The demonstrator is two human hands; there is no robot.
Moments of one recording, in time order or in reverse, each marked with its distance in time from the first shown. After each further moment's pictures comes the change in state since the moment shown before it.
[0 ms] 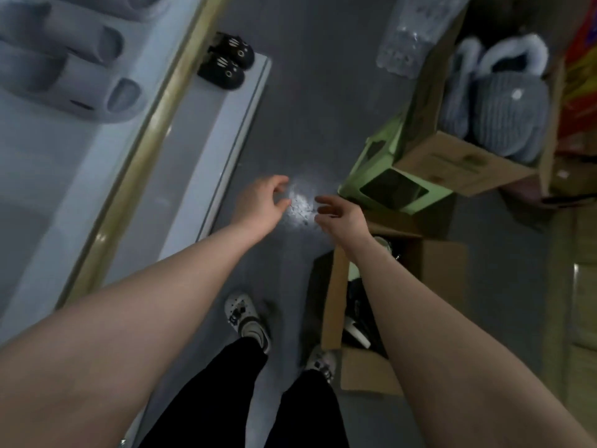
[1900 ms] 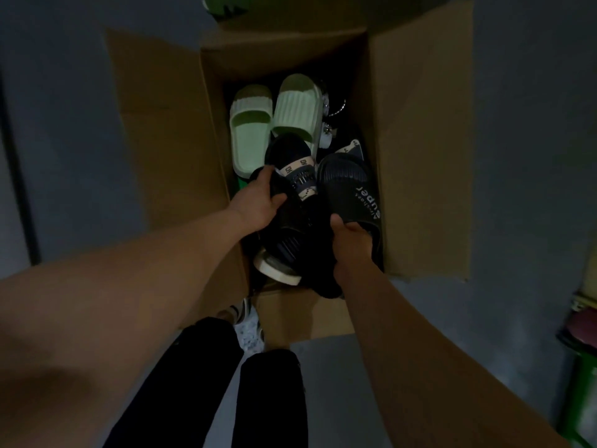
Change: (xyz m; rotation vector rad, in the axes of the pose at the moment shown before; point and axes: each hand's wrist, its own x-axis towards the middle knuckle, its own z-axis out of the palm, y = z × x) left_hand -0.019 -0.029 0.562 0.180 -0.716 -0.248; right_hand 0.062 0.538 -0.109 0.504 0.382 0.816
